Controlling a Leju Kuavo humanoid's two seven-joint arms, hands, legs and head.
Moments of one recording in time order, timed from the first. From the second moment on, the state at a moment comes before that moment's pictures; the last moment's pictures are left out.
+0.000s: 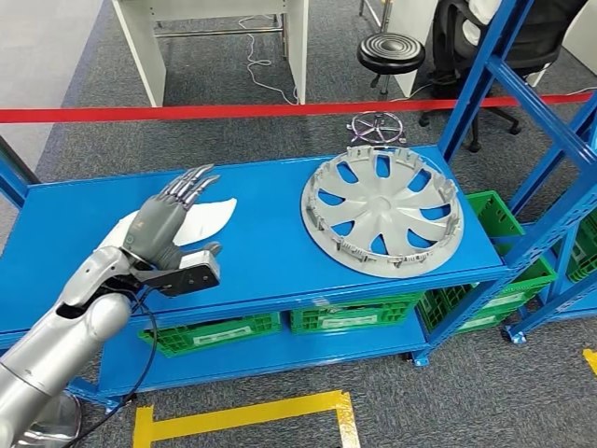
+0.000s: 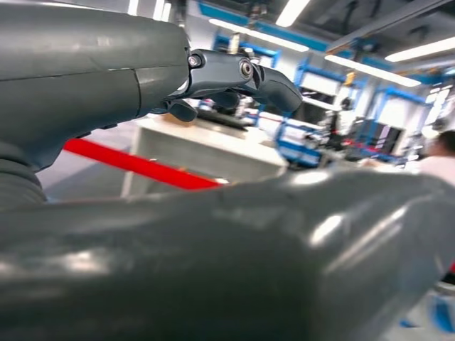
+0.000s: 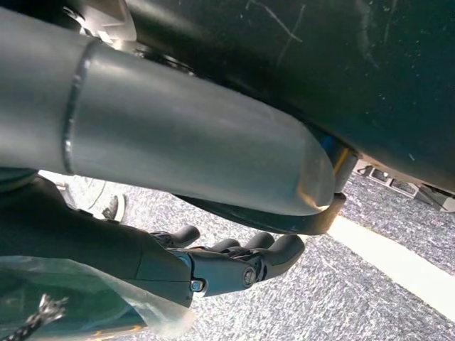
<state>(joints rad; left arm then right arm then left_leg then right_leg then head) -0.74 0.17 -0.81 -1.16 -0.63 0.20 -0.09 -0.05 0.07 0.21 -0.19 0.24 0.05 0.22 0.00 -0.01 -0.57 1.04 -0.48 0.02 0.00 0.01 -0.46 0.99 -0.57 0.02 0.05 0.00</state>
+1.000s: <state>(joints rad) -0.66 0.12 -0.75 -0.70 -0.76 0.23 -0.09 -0.03 0.07 0.22 -0.19 0.25 0.03 0.22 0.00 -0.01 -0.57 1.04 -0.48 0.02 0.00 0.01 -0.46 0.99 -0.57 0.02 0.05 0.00</state>
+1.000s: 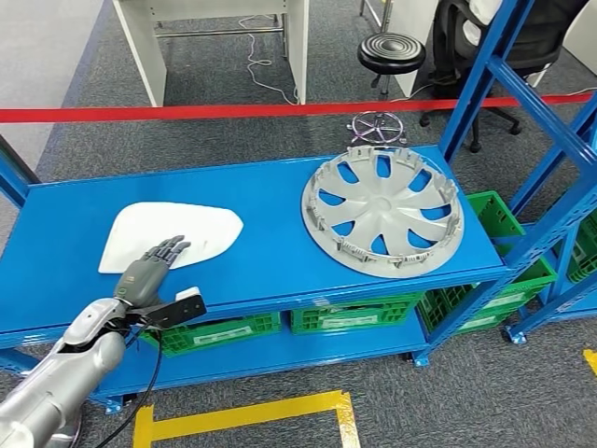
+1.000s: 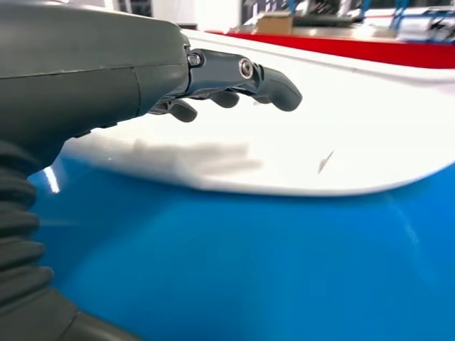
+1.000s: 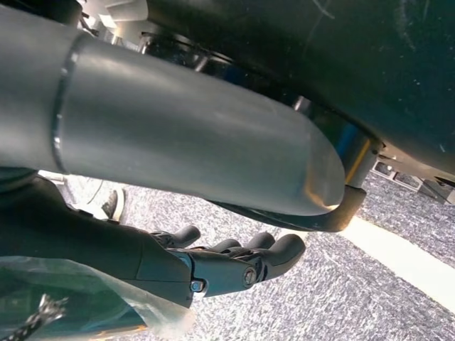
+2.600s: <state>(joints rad) -0.70 0.04 -0.69 -0.58 -1.07 0.65 0.04 -0.04 0.07 0.25 -0.19 0.28 0.03 0.21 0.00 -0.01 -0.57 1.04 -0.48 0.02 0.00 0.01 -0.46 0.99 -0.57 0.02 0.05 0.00</state>
